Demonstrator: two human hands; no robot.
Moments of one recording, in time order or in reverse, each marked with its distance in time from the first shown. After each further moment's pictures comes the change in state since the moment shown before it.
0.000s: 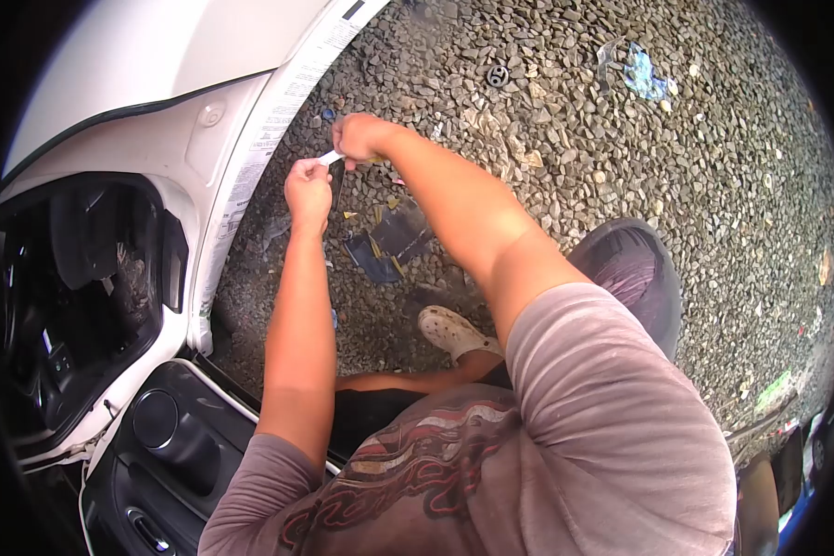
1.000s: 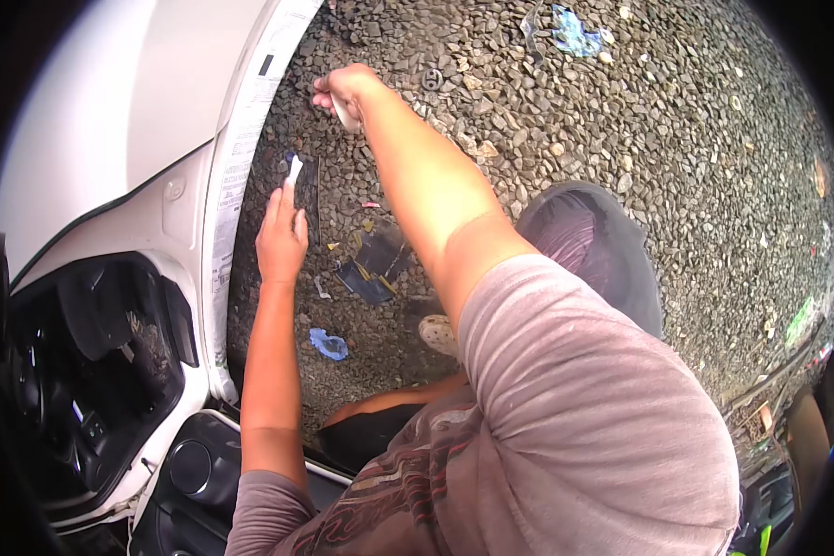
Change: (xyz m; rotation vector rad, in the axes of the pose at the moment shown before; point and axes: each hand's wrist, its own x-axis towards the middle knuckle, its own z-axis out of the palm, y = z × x) left_hand -0.033 0.056 -0.036 0.814 -0.175 0.791; right_hand -0.014 0.034 -0.115 1.253 0.486 0.180
